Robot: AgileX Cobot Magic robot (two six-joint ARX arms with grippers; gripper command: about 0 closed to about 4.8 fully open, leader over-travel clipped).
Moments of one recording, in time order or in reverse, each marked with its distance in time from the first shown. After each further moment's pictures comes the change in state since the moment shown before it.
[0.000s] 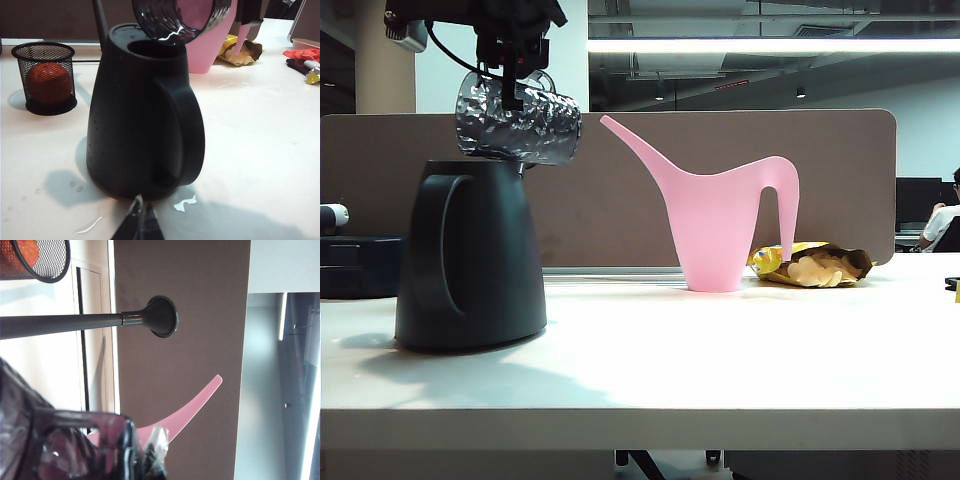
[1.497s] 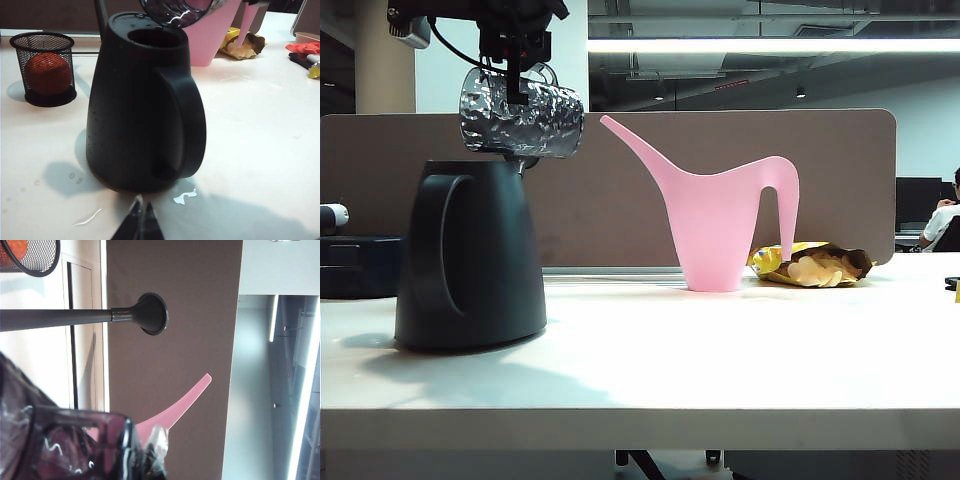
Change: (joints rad) left arm -0.014 0.000 0.000 -0.026 -0.018 0.000; right arm -0.001 -0.006 -0.002 0.031 0.010 -0.049
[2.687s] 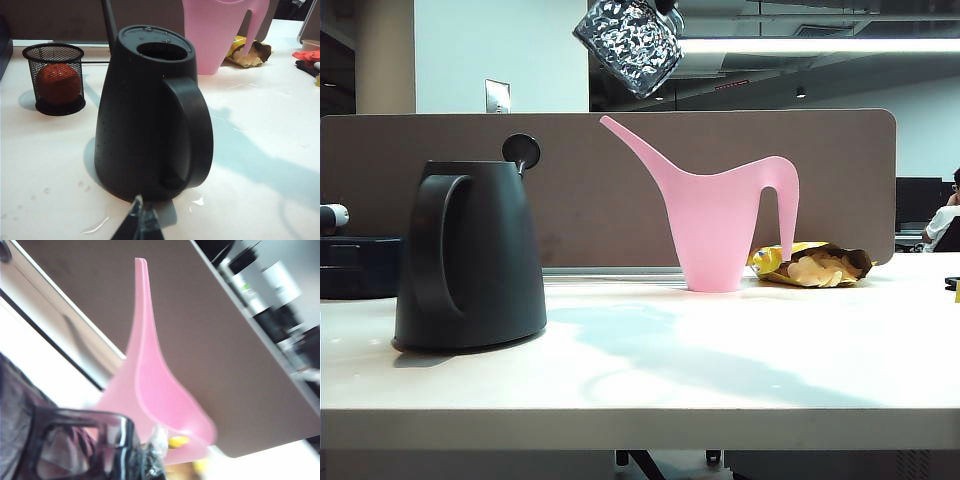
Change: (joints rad) left arm 0.001 0.000 0.000 0.029 -0.026 0.000; right arm -0.266 -0.256 -0.002 -0.300 -0.147 0.760
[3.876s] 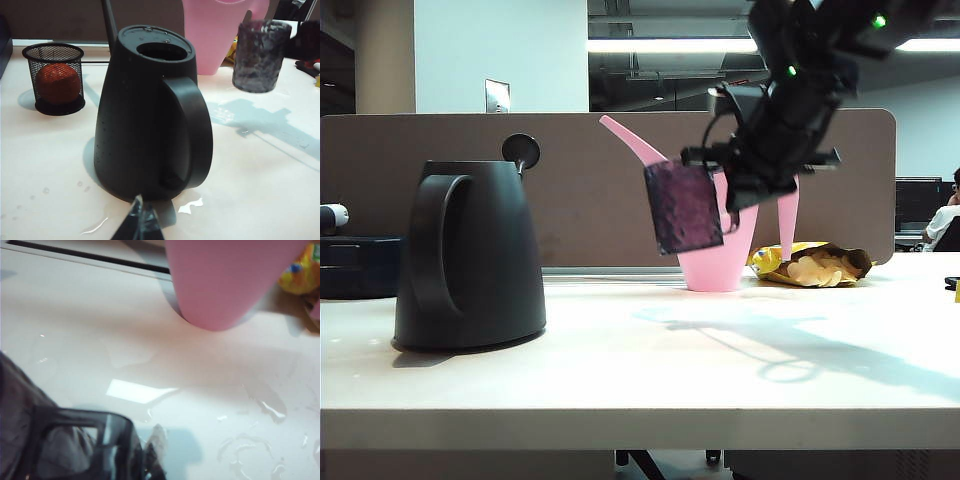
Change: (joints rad) left arm 0.000 0.000 0.000 0.001 0.000 -0.004; right arm -0.277 -0.007 -0.650 0.415 -0.454 0.697
